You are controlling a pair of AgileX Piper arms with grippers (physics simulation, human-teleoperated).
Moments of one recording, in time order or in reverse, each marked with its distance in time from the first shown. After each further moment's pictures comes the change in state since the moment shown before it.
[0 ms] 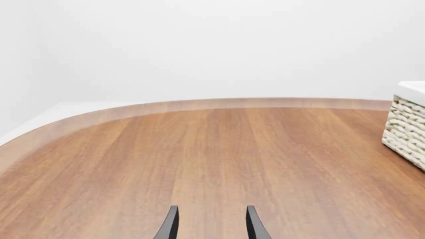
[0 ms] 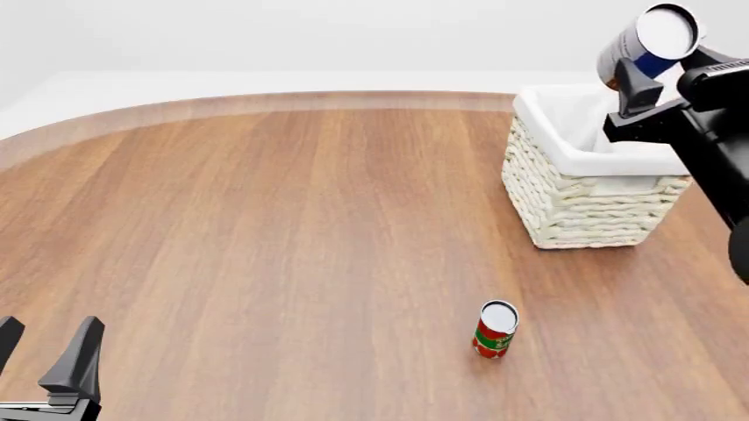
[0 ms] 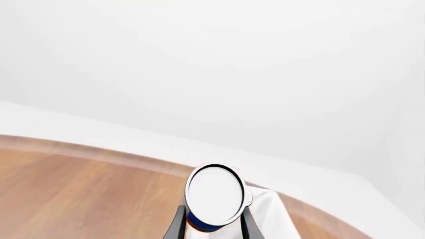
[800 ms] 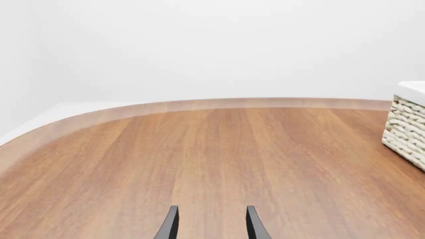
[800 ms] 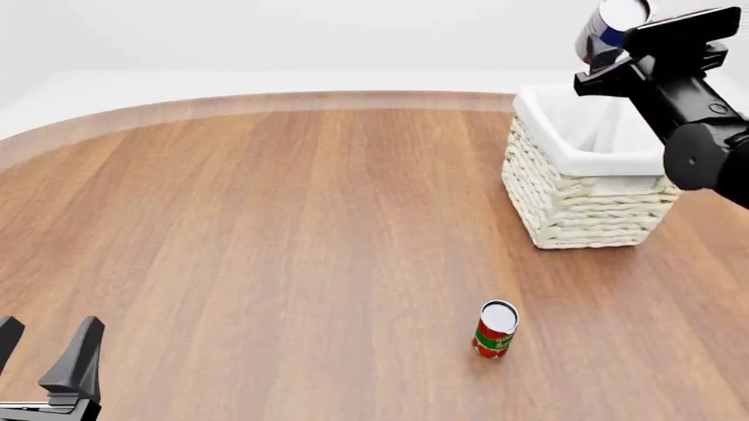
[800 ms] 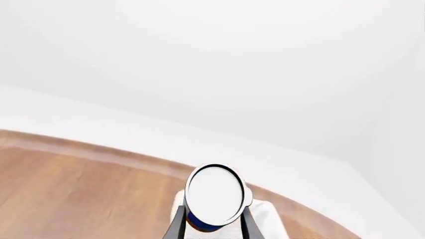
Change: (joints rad) left arm 0.000 0.000 0.000 0.000 0.000; right arm -0.052 0.396 -0.359 0.040 -0.037
